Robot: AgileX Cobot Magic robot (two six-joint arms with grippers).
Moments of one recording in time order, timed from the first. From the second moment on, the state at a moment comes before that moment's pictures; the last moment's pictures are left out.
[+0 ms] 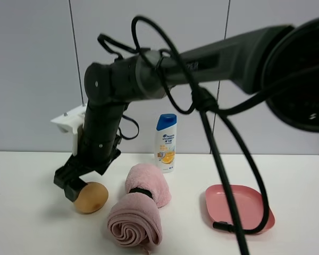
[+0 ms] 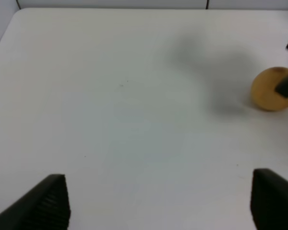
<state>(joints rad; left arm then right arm) 0.02 -0.01 -0.51 -0.01 1.05 -0.02 0.87 2.41 -2.13 0.11 0.92 -0.34</state>
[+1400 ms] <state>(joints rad) 0.02 -0.01 -0.51 -0.01 1.05 -0.02 0.88 1.37 -1.60 -0.39 1.22 0.04</state>
